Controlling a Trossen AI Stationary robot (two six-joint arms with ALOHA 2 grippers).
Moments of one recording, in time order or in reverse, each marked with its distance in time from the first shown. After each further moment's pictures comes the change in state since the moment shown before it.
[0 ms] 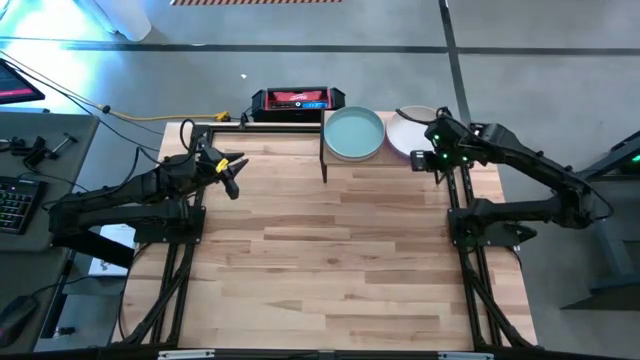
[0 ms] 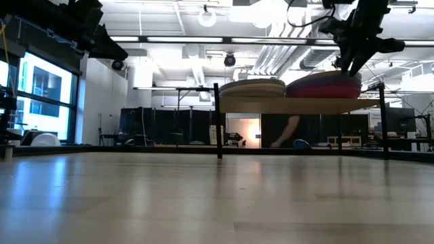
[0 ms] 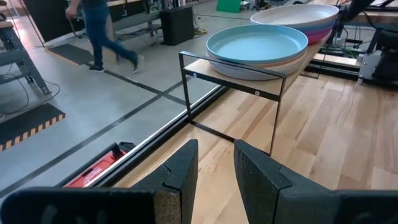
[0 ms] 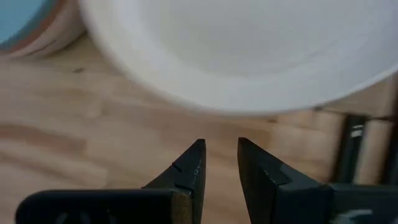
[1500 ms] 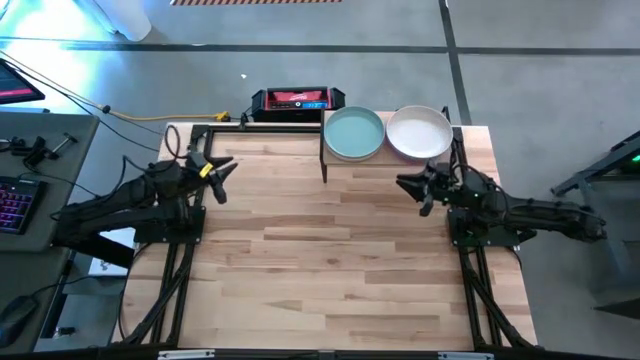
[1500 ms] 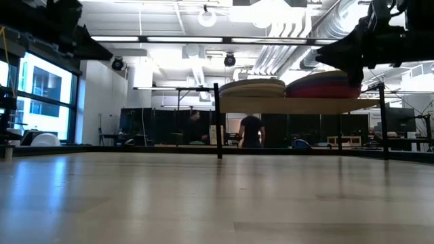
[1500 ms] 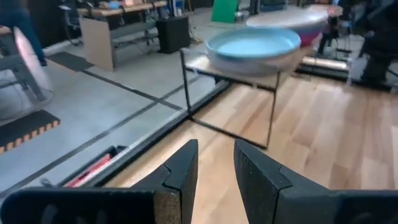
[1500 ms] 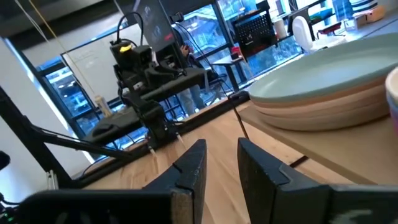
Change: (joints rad) left arm 0.000 -0.235 -0.068 -0.126 0.018 0.010; right arm 0.306 -0.666 -1.004 1.560 -0.034 -0.460
